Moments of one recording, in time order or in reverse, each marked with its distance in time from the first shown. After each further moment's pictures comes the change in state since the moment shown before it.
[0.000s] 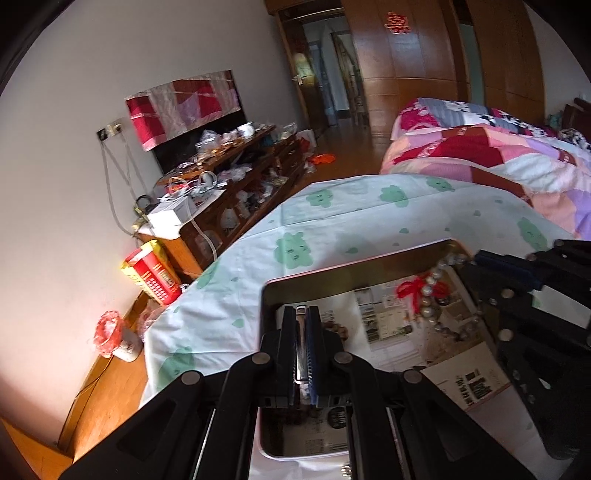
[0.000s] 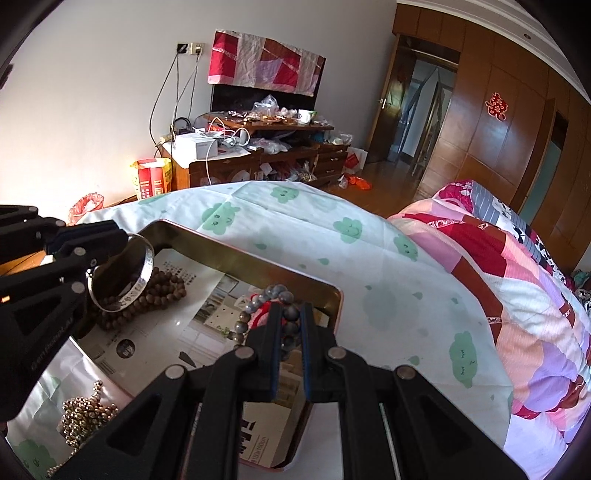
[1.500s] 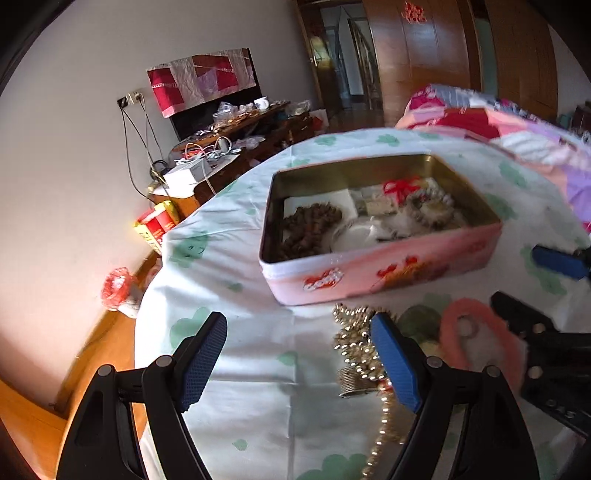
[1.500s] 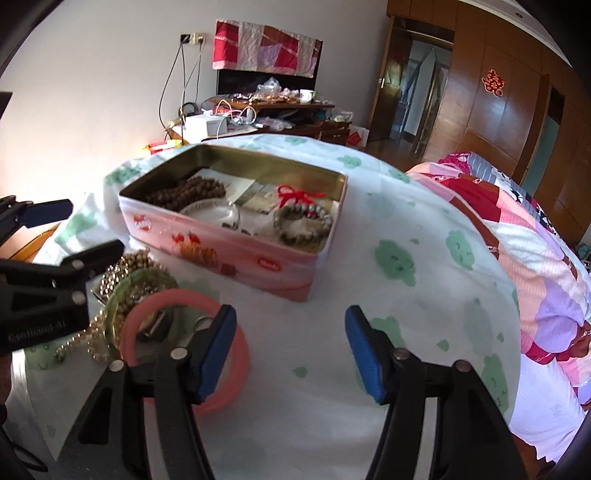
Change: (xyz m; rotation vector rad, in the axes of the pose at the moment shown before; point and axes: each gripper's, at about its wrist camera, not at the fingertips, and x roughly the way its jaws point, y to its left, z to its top) left arm -0.044 -0.011 -0.106 -0.058 0.086 0.062; right arm -0.051 0.017 -0.094 0.036 0.067 0.039
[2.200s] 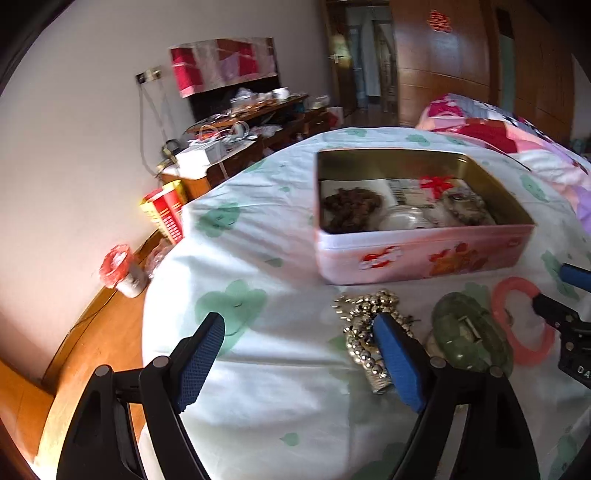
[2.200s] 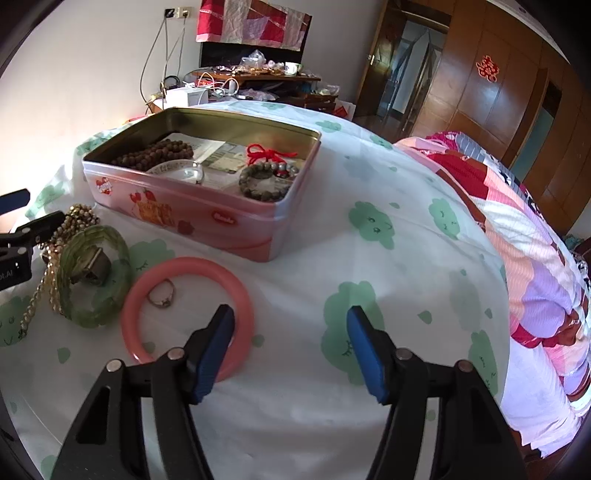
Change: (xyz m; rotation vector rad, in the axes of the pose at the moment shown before) left arm 0.008 0.034 -0.017 -0.096 0.010 -0.034; right arm 0.010 -0.016 -0.014 -0.004 0.104 -0.067
